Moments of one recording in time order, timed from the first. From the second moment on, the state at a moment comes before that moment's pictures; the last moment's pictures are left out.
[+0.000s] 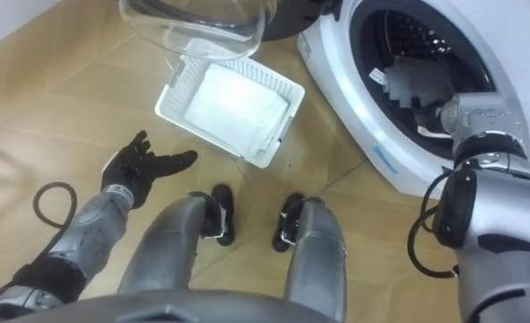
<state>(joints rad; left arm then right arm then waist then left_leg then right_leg) -0.06 0.21 -0.22 0.66 -0.58 0.02 0.13 -0.66 -0.48 -0.30 1.25 1.45 0.11 -0.49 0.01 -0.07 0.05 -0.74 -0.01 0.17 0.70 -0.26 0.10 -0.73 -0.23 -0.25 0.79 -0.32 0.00</state>
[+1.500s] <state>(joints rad) 0.24 0.25 0.03 1.01 -0.34 -0.04 0.10 0.15 -0.30 -0.10 1.22 0.84 -0.03 -0.14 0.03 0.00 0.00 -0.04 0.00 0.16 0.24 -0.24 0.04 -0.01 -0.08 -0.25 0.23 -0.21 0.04</state>
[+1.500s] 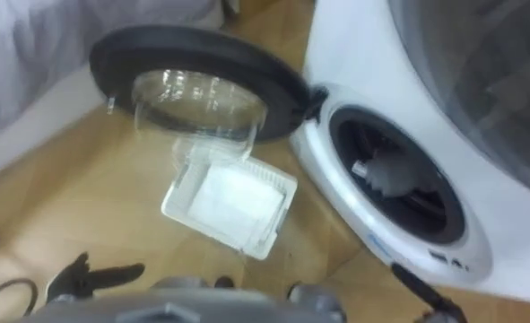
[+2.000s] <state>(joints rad) 0.28 0.19 0.09 1.05 -0.30 0.00 0.09 0.18 -0.22 -0.10 1.28 0.68 0.01 -0.06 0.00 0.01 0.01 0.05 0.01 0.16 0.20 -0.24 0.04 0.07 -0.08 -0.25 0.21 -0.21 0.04</state>
